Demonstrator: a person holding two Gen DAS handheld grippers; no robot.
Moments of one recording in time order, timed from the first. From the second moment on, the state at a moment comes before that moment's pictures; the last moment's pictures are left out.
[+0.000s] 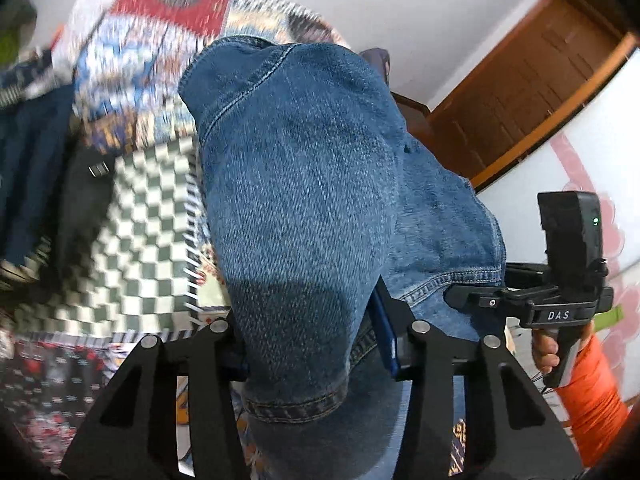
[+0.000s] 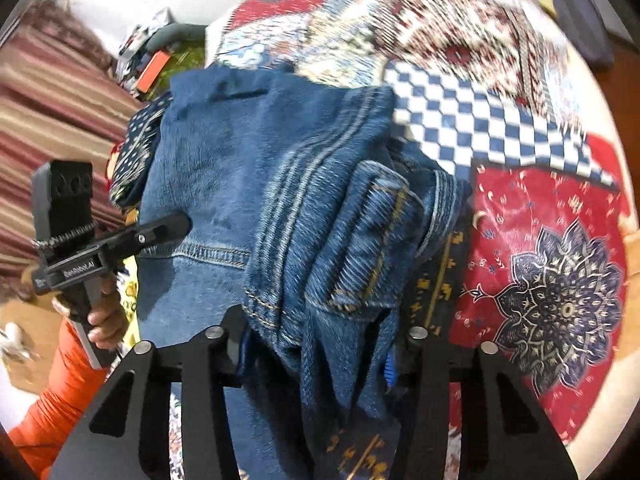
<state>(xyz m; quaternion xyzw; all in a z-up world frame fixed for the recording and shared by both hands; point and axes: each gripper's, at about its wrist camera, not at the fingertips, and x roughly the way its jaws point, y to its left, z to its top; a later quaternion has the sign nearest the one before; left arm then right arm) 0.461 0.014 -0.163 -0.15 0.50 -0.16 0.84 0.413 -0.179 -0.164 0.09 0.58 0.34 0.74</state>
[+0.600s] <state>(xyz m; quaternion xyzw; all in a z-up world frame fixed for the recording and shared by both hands) 0.373 0.165 0.023 -0.12 0.32 -0.09 0.93 0.383 -0.046 -0.008 0.06 0.43 0.42 0.80</state>
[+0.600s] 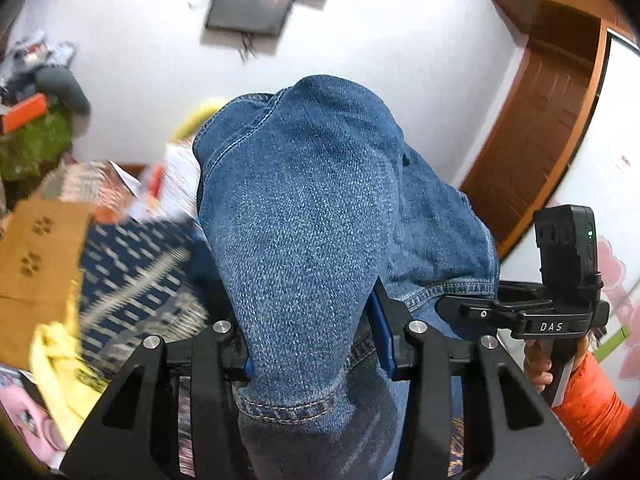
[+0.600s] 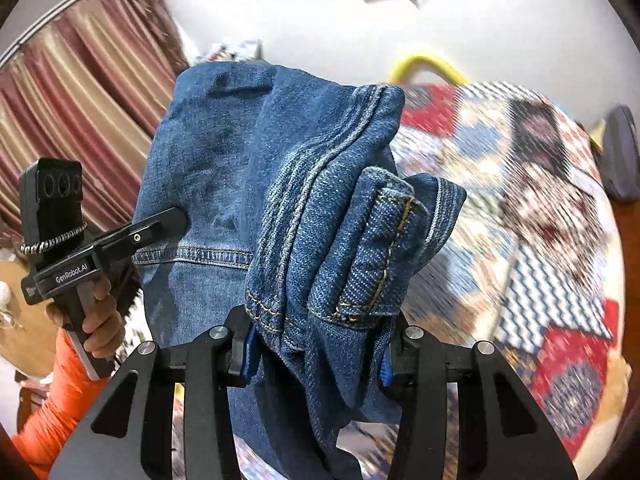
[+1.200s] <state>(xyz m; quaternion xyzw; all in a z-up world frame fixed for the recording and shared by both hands) 0.476 0.338 -0.068 -0.17 0.46 0.06 0.87 0.479 0.140 -0.097 0.07 0.47 0.42 0.77</state>
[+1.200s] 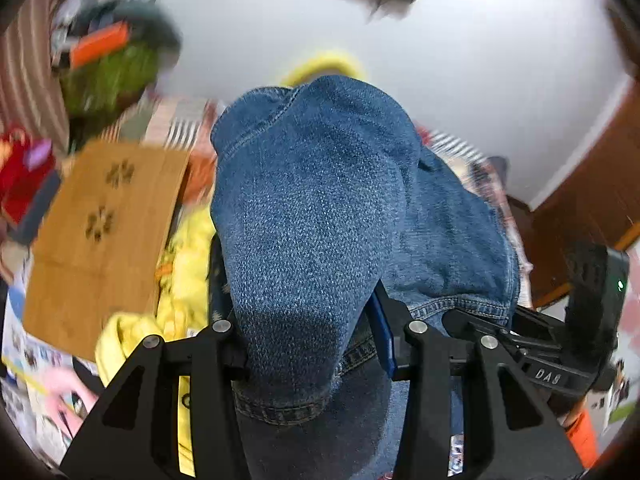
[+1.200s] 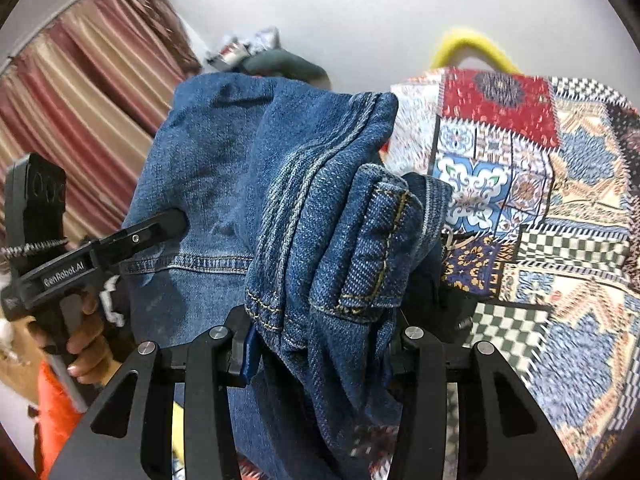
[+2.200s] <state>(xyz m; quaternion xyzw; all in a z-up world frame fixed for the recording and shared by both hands) 0.411 0.316 -0.092 0.03 0.42 0.18 0.89 0.452 0.170 -0.110 -0.03 0.46 0.40 0.79</state>
